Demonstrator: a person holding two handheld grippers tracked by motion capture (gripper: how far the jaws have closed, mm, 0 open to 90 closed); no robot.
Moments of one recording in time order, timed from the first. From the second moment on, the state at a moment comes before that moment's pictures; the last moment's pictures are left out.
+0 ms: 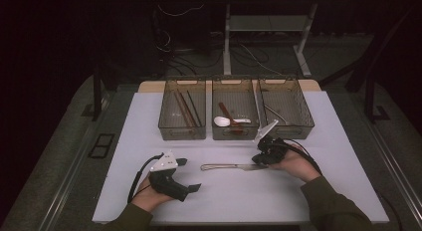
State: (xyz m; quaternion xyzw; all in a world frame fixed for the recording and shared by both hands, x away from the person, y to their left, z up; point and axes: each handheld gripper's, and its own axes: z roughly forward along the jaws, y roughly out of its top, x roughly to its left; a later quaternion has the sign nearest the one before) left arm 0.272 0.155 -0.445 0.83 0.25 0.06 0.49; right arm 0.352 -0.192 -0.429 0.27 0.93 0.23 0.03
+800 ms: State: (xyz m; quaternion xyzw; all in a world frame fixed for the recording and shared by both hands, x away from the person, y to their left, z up) left arm 0.272 0.154 -0.445 0.83 0.25 0.06 0.49; right arm 0.357 -0.135 -0.405 0.18 0.97 0.17 -0.01
